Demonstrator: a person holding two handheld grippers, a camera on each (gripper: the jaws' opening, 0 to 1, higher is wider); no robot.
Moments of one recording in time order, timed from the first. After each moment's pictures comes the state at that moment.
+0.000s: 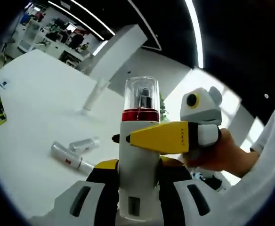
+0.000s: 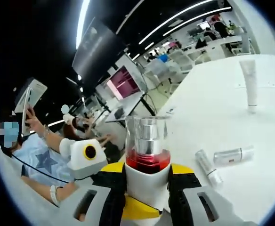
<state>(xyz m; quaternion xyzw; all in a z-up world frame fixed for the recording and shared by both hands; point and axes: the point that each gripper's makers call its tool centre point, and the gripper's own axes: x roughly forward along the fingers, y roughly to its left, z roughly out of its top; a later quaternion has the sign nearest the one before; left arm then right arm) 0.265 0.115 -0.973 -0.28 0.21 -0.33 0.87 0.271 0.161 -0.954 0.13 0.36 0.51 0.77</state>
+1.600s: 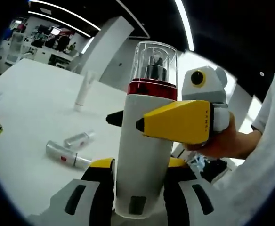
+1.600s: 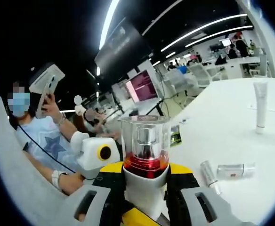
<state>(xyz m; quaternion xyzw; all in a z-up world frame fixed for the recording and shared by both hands) 0.248 0.095 -0.986 -0.23 0.22 -0.37 0.87 0.247 0.156 -0.938 0.10 0.28 0.58 0.76</state>
